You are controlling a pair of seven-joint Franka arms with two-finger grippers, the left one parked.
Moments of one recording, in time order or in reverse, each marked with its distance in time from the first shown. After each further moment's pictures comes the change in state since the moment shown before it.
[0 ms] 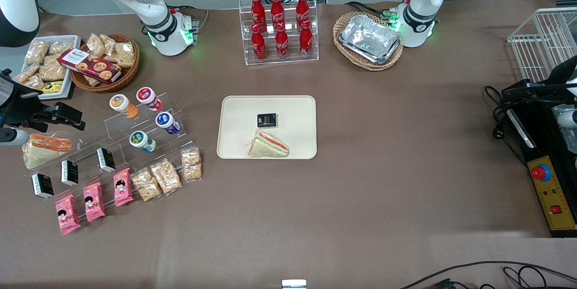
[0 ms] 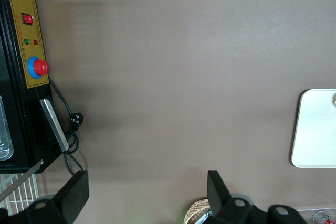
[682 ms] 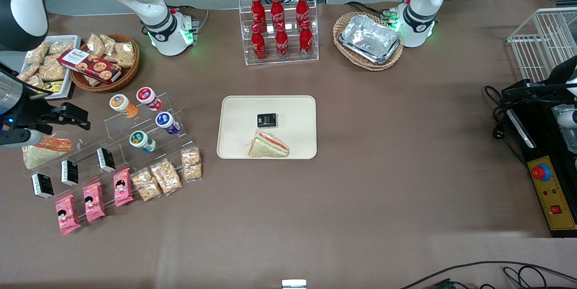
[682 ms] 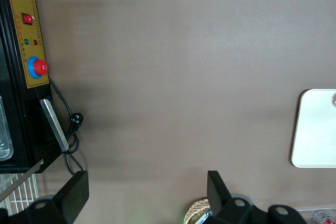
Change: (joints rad) arm 0.010 0.009 0.007 -0.015 -0.015 0.002 -0.073
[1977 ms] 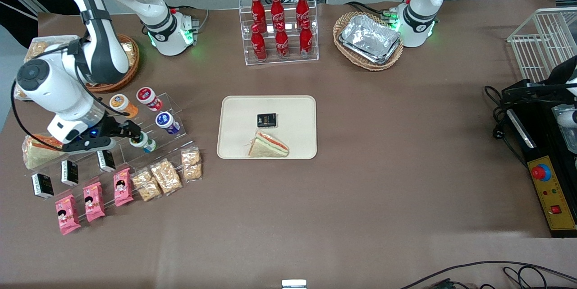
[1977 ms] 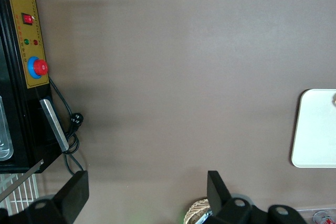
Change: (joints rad) arm 0.009 -0.080 0.001 -0.691 -0.002 0.731 -0.029
